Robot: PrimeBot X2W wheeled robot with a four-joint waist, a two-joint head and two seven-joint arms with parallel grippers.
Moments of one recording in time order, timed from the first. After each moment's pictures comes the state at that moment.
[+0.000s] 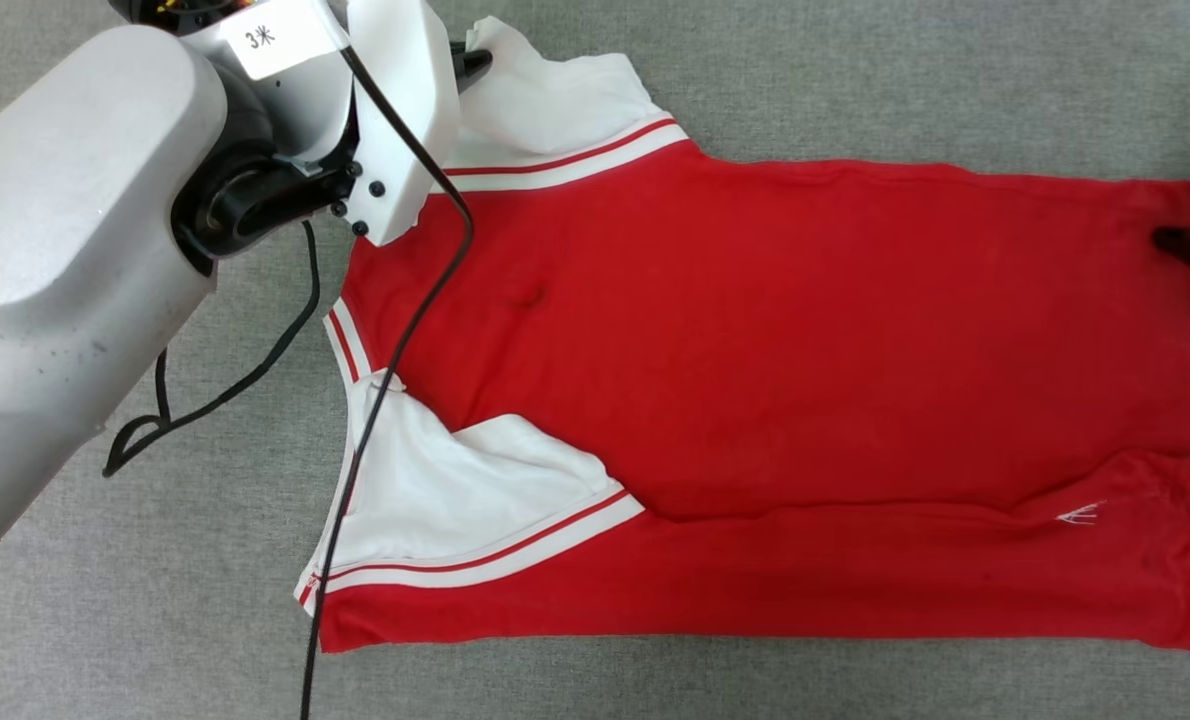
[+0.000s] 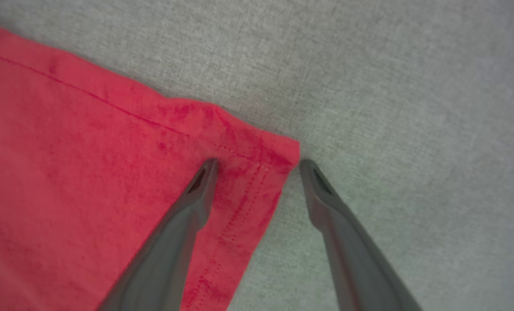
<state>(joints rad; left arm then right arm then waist) -1.33 0.60 -1.01 0.30 -0.98 -0.13 0.60 -0.85 -0.74 0.37 0.25 0.72 0.13 1.01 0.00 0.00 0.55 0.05</state>
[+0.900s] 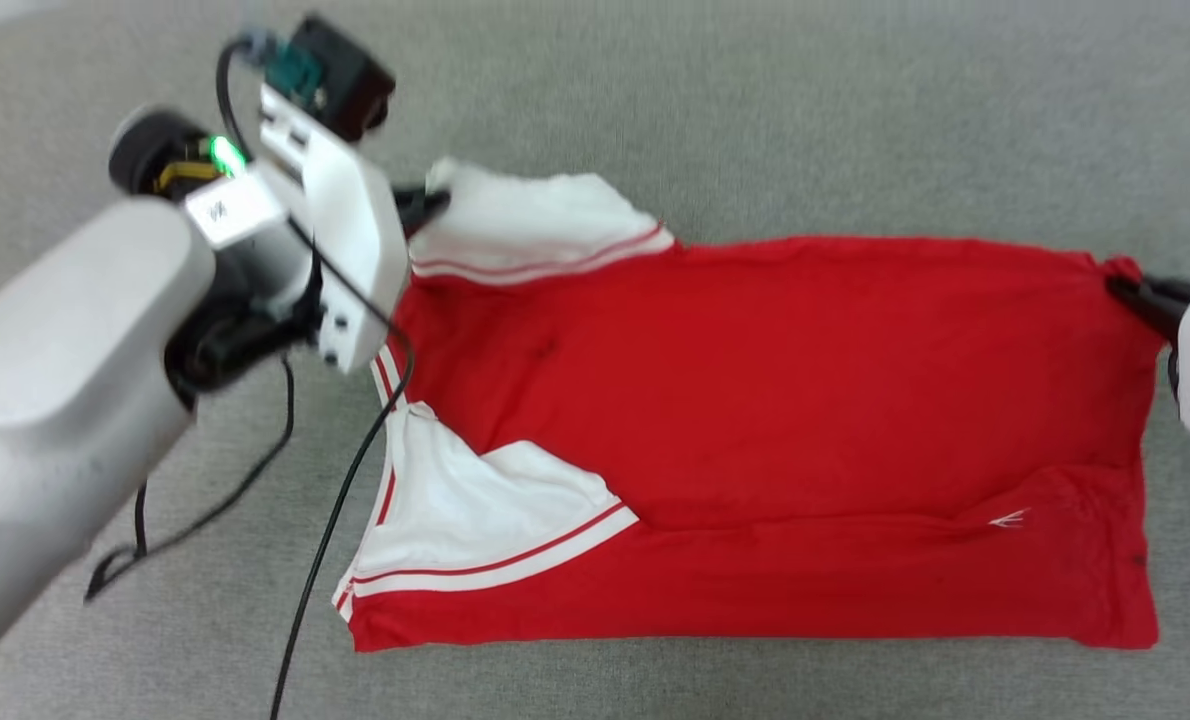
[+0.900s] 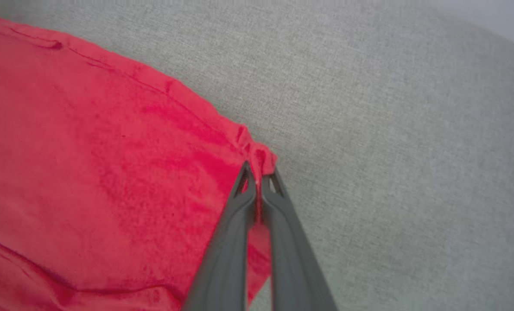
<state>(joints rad) -1.14 0.67 -1.04 0.30 -1.03 -0.12 0.44 -0.70 -0.76 0.49 0.30 0.80 0.13 0.57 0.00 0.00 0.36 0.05</state>
